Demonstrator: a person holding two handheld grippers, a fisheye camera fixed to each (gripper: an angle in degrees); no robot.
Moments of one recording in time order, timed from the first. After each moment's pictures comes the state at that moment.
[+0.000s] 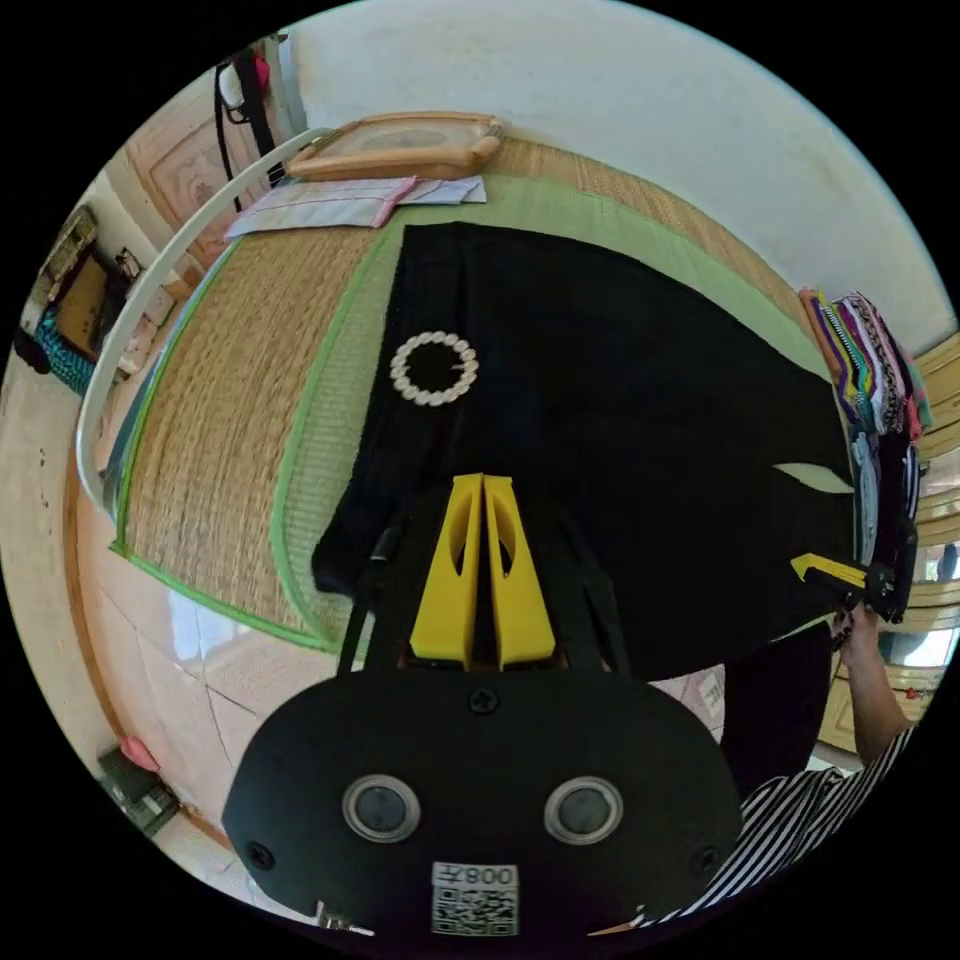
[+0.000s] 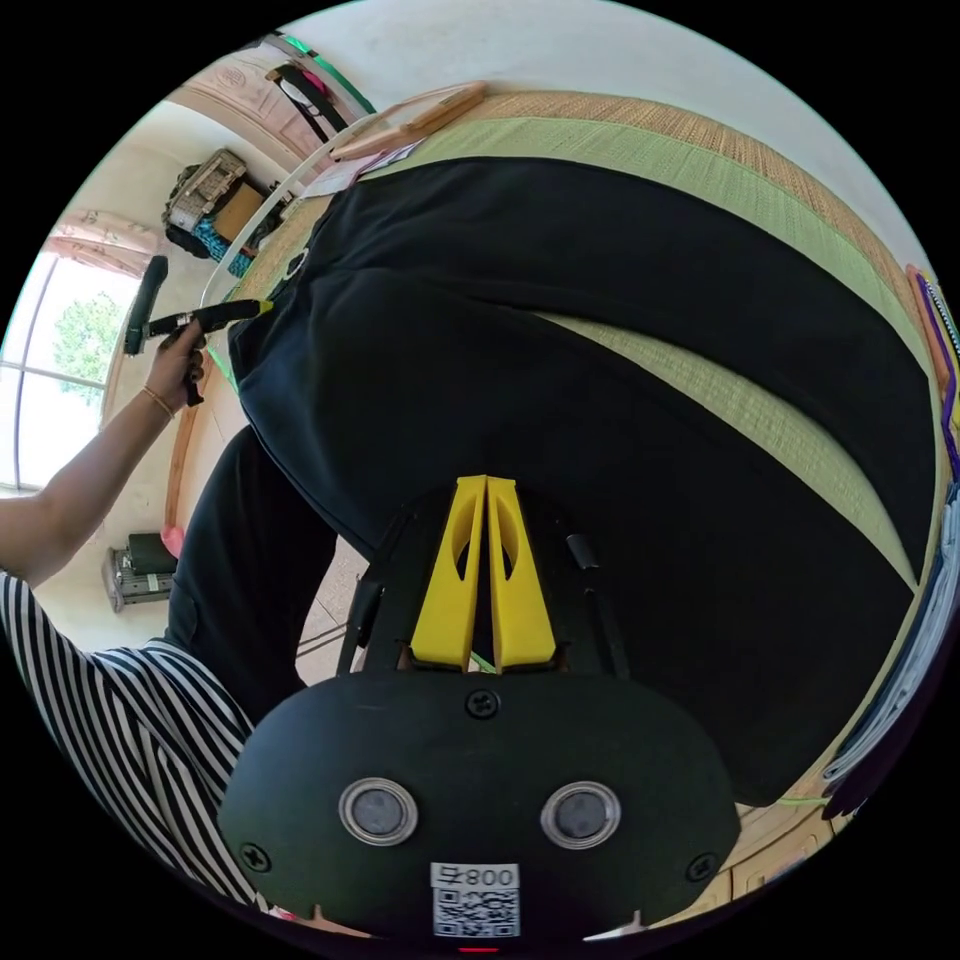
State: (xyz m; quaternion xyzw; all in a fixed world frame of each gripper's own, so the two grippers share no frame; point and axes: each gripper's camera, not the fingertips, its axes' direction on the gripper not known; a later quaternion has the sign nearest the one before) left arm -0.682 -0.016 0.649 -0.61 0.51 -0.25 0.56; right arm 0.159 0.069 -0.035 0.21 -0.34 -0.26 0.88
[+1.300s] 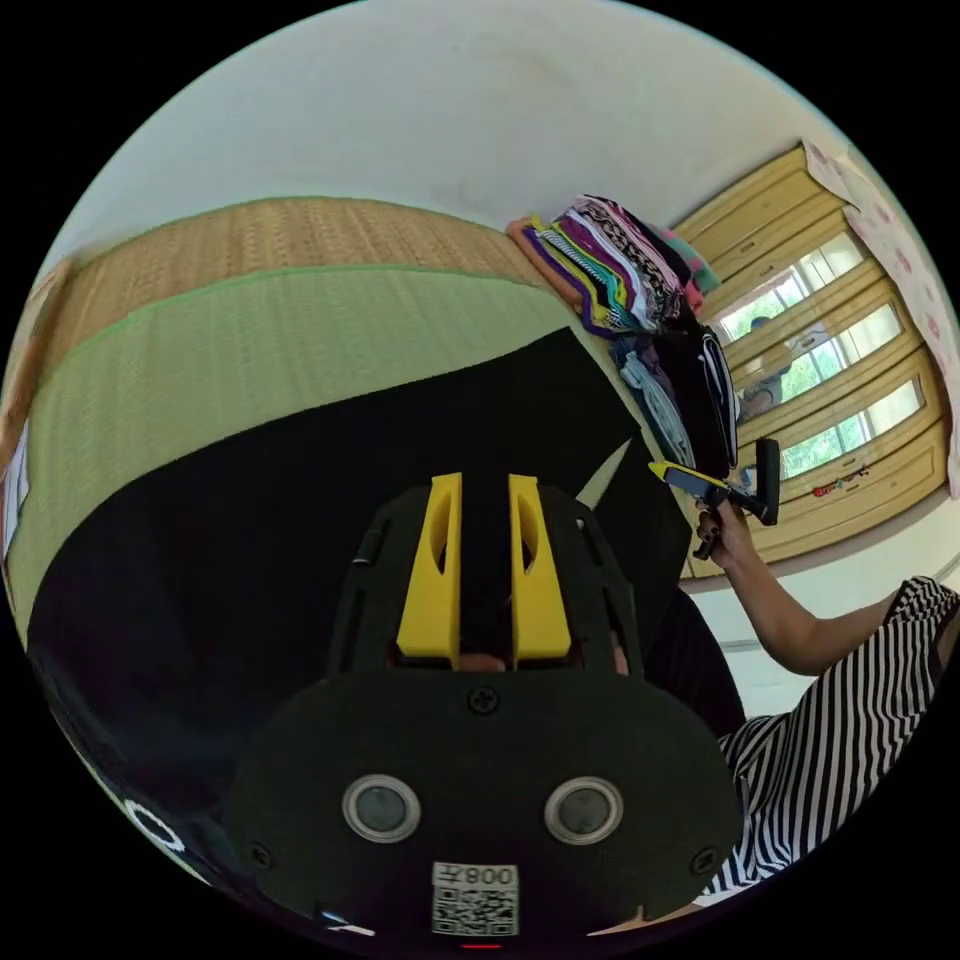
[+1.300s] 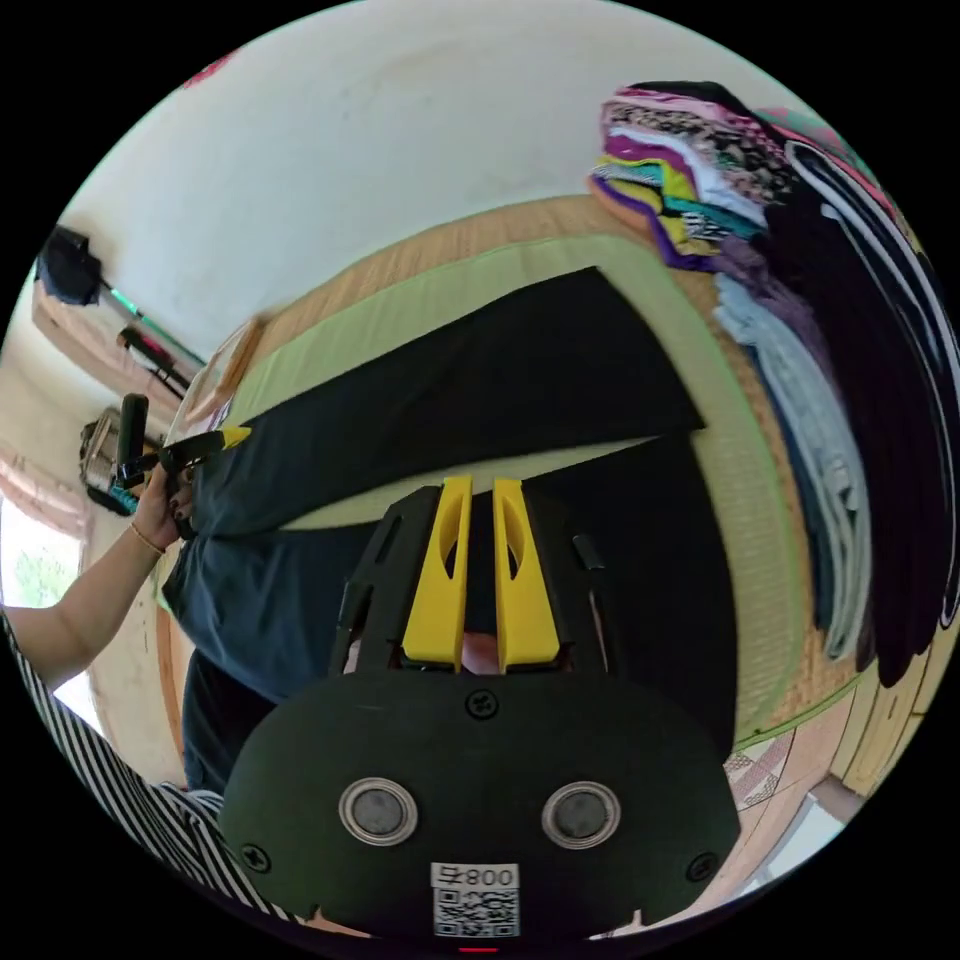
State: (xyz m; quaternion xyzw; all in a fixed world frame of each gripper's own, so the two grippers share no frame) left arm -0.328 -0.472 0.738 -0.28 0.81 -0.25 0.44; right arm 0.535 0.114 -0.003 0.33 -0.36 0.10 0.87
